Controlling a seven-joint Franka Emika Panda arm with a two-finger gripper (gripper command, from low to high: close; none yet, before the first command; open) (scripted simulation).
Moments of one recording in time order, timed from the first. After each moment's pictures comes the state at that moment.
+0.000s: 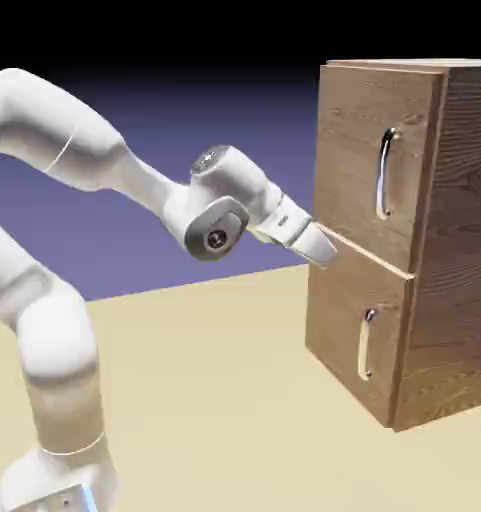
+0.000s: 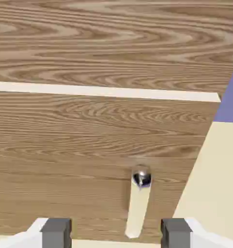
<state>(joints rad) 0.05 -0.58 -0.04 -2.79 -0.12 3.03 0.83</state>
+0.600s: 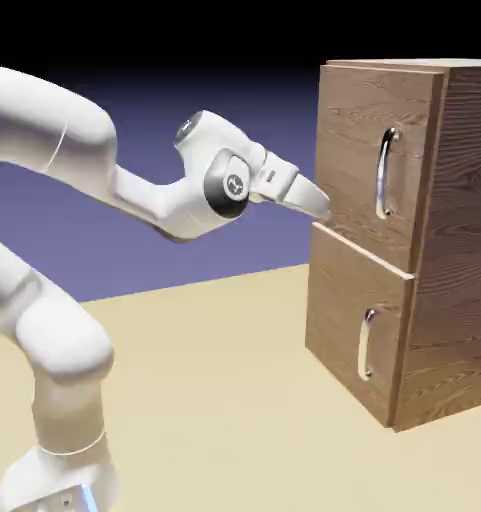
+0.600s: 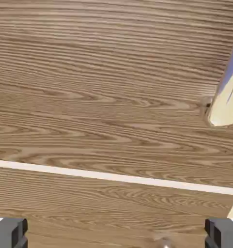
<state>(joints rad) 0.33 -0.66 -0.31 -2.66 -0.90 2.96 1.44</state>
